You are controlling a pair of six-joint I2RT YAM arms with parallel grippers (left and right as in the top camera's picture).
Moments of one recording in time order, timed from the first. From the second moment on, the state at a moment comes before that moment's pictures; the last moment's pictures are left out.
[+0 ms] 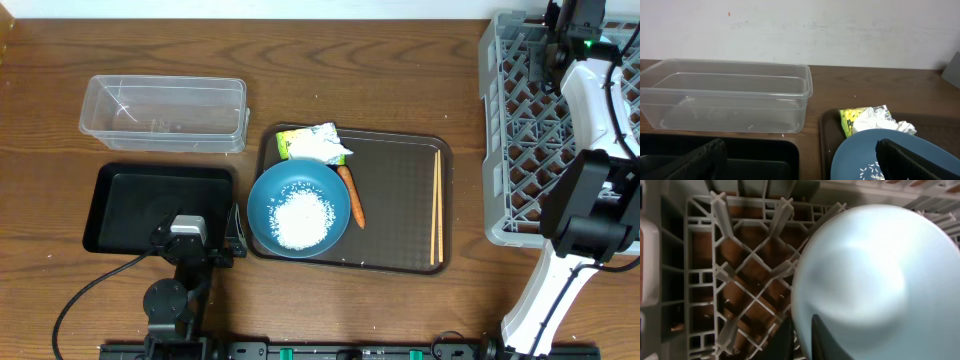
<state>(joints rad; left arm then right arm) -0.01 0.01 0.02 -0.11 0.08 -0.07 -0.19 2.21 1.94 -0.65 0.25 -0.18</state>
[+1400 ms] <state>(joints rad) -0.01 0.01 0.02 -0.11 0.08 -0.07 -0.48 2.38 2.06 -0.35 -1.20 0.26</state>
